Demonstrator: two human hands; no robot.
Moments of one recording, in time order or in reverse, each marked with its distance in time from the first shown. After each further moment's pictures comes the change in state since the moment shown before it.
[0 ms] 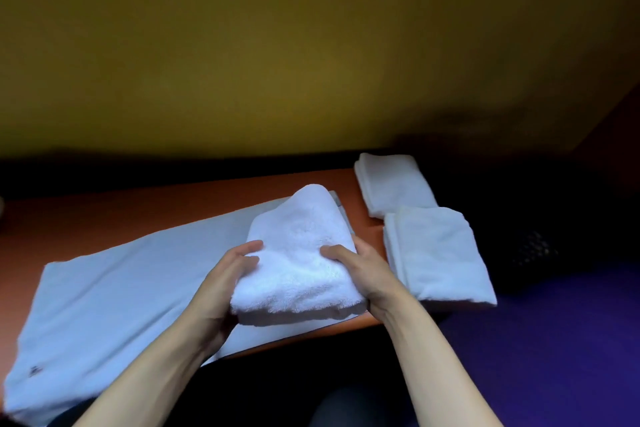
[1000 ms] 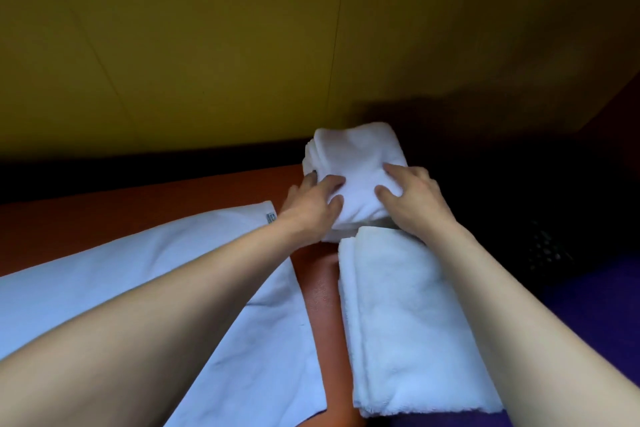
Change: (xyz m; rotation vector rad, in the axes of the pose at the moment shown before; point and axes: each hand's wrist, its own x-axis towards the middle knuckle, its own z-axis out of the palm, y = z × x) left_hand 0.309 -0.024 0.238 1.154 -0.211 0.436; right_hand 0.222 -0.040 -0.221 -1.081 0.451 -0.169
